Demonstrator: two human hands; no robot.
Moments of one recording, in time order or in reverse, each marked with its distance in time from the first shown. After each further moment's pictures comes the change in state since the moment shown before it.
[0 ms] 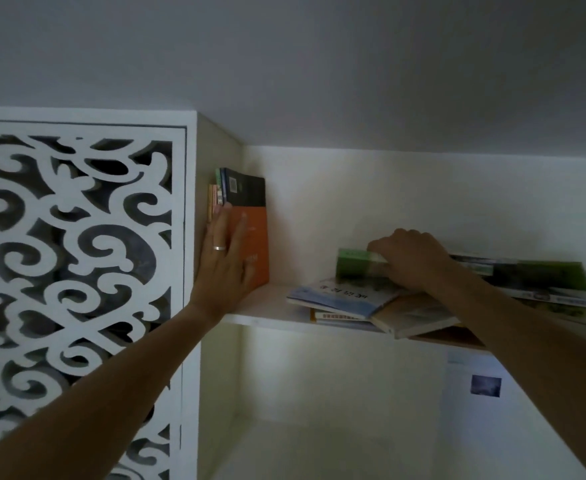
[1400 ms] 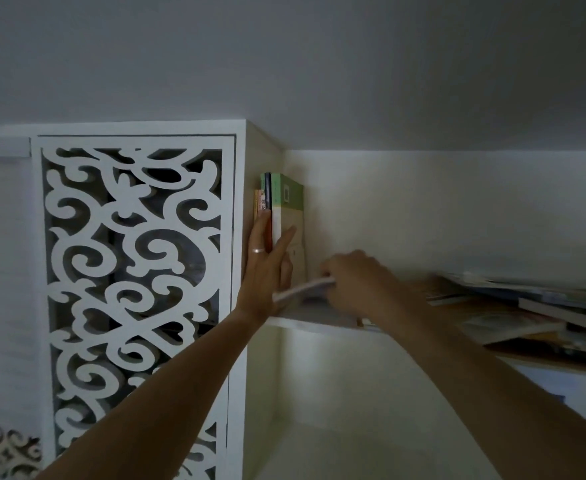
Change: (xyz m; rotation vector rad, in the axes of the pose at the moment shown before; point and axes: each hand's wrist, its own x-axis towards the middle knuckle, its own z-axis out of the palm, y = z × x) left_hand -0.002 -0.005 0.000 -0.187 0.036 -0.005; right_hand -0.003 -0.154 -0.059 0.488 -0.062 0.026
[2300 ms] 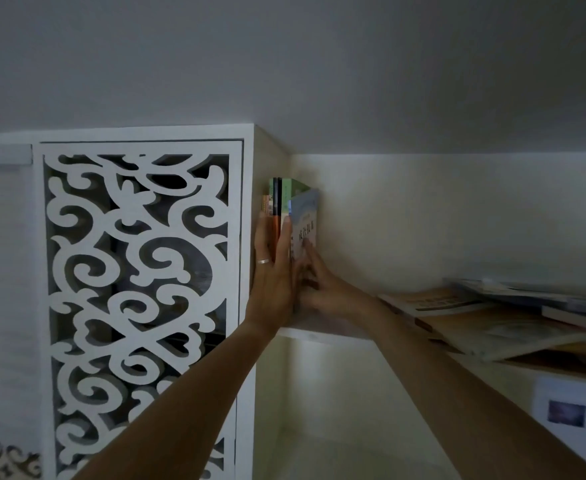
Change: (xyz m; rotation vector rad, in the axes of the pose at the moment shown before) left_hand -0.001 0.004 0.001 0.034 0.064 -0.075; right_hand 0.080 0.005 0.080 1.021 -0.219 -0.172
